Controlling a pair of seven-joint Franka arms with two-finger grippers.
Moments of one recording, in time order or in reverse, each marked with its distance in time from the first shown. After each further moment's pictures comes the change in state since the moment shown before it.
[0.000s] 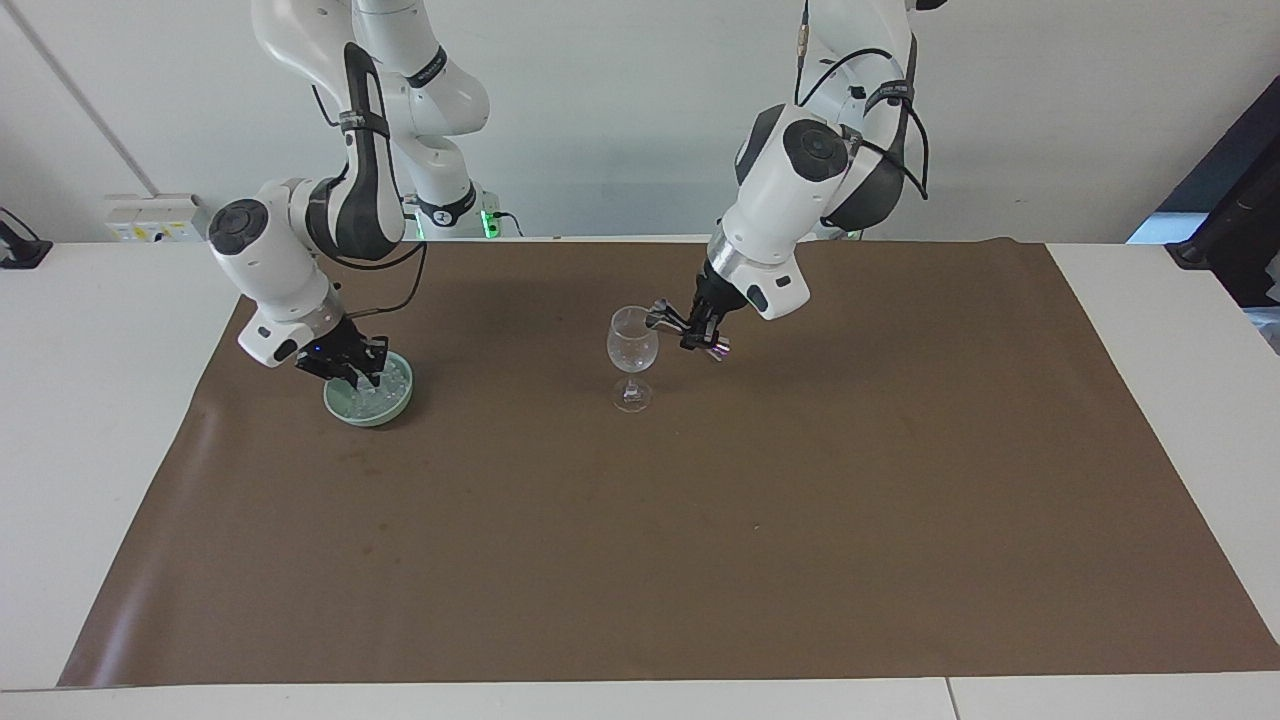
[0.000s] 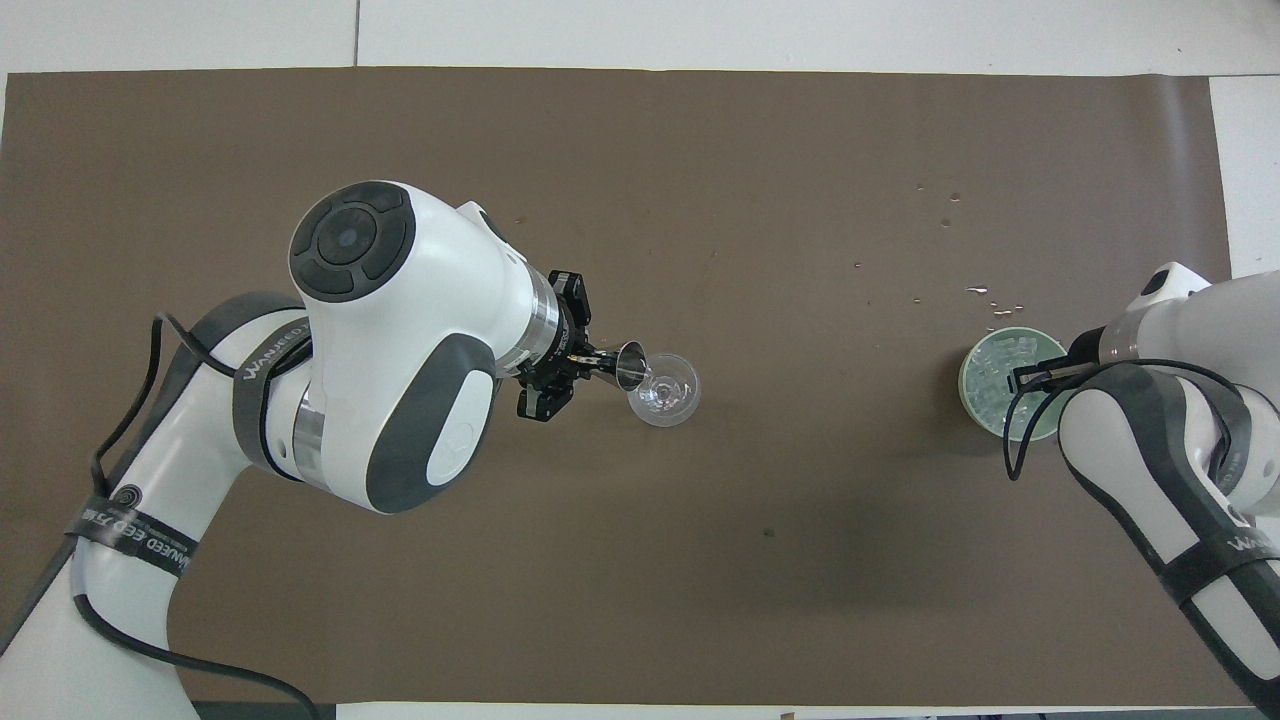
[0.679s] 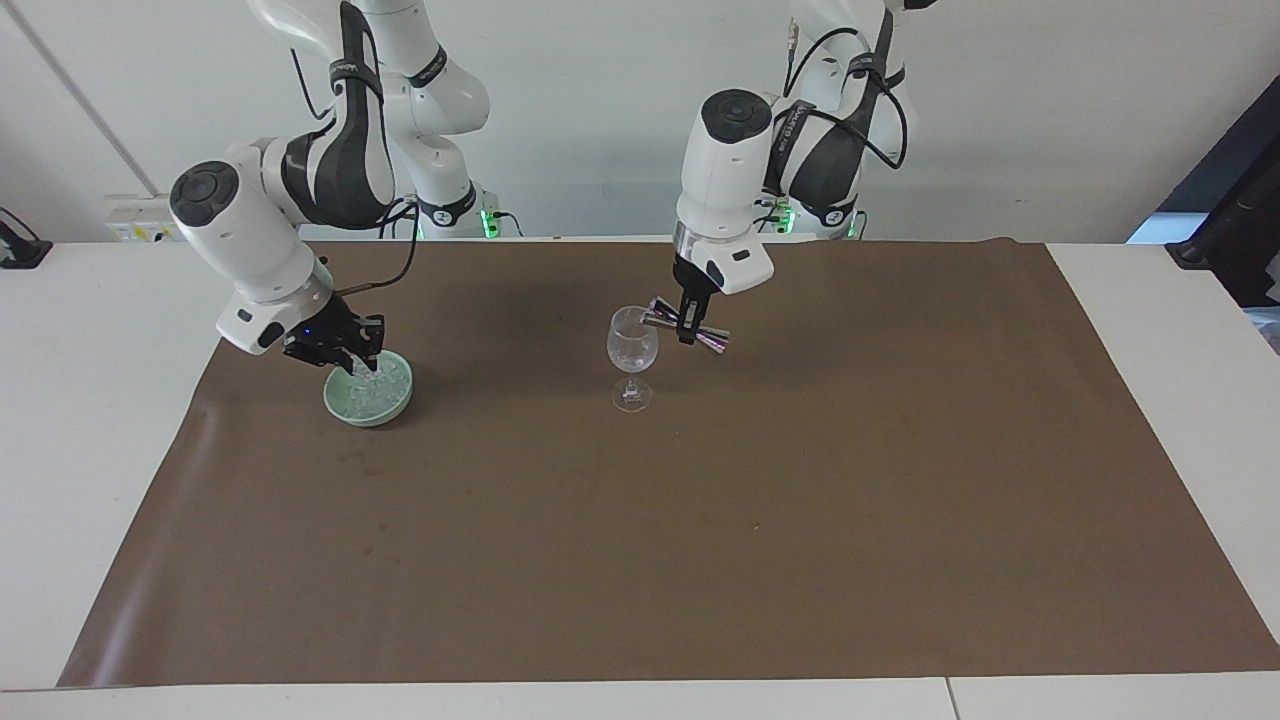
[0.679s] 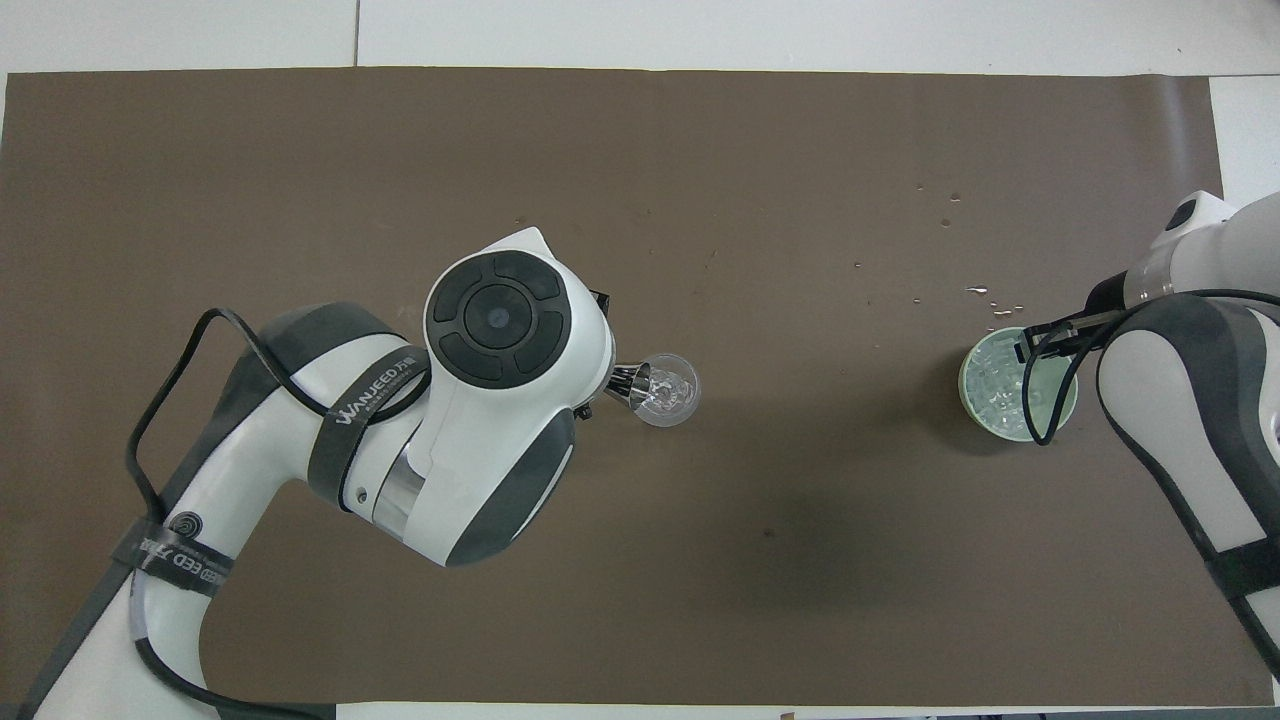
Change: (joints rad) left arm -0.102 0.000 -0.004 0.012 0.284 -0.001 -0.137; right arm 0.063 0.002 0.003 0.257 0.003 -0.304 0.046
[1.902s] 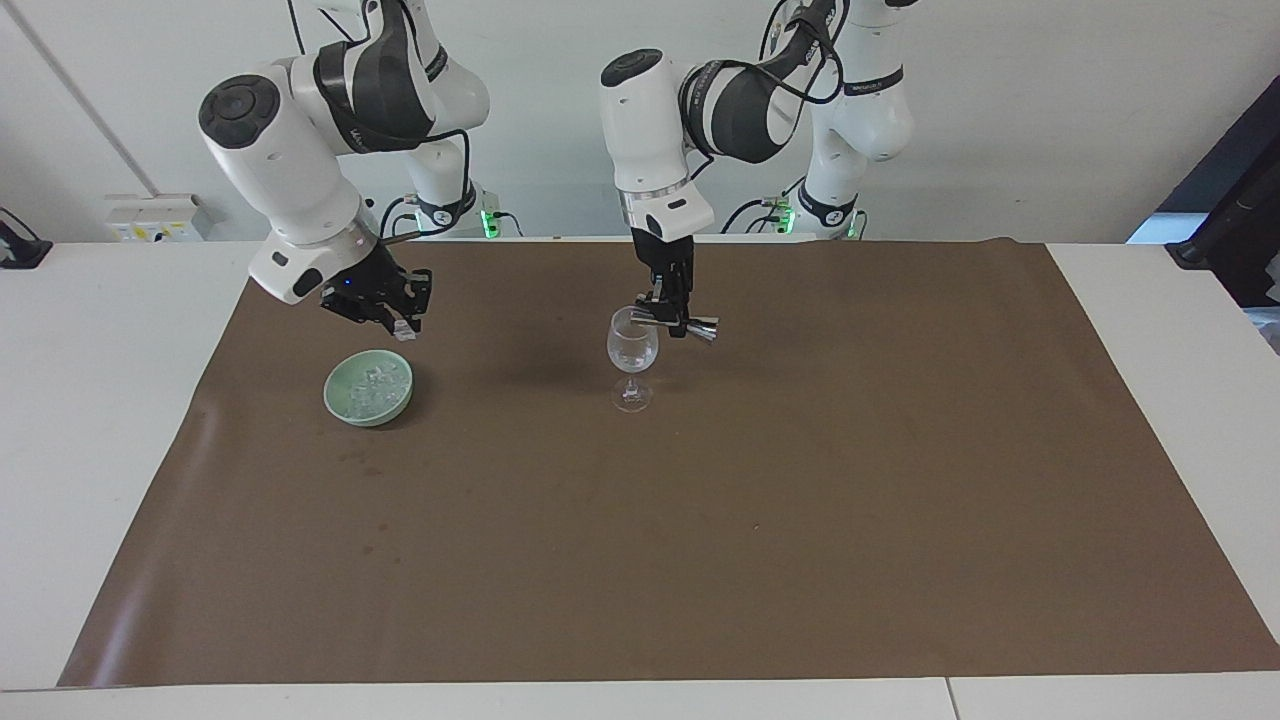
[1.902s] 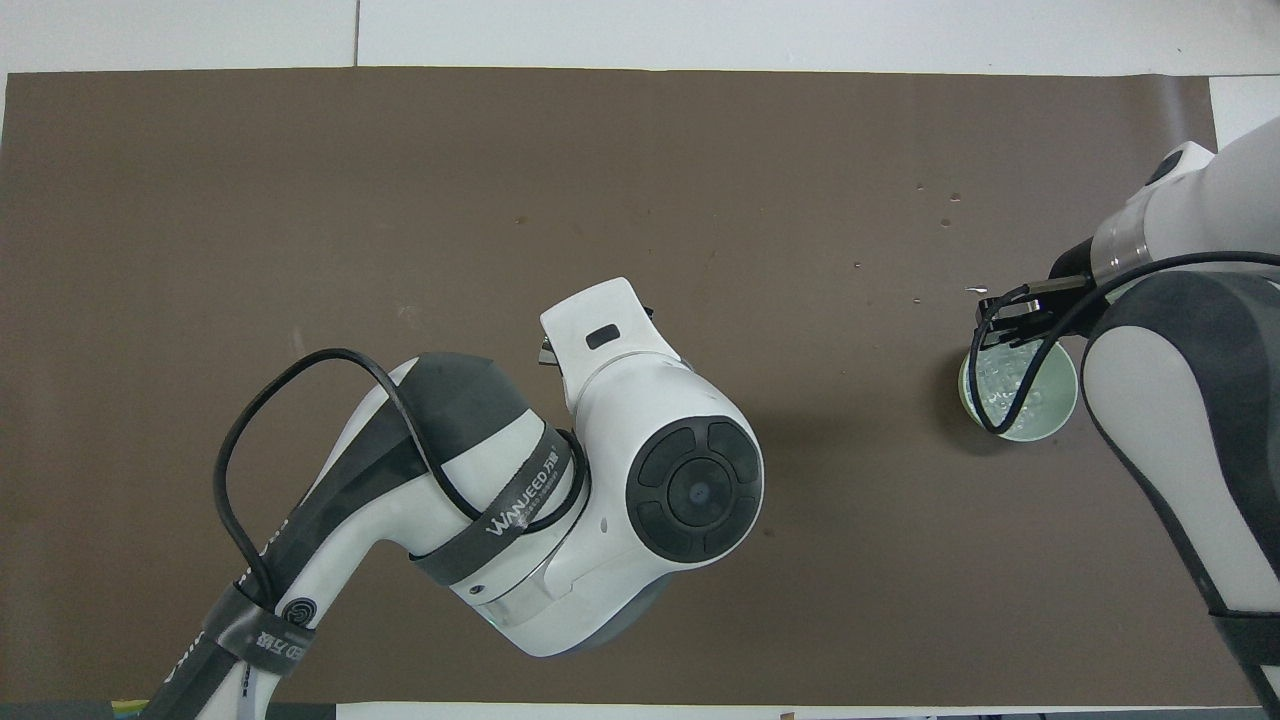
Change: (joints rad) left arm -0.129 -0.002 -0.003 0.009 0.352 0.017 -0.233; right arm 0.100 -0.010 0.028 0.189 0.020 -0.206 0.224
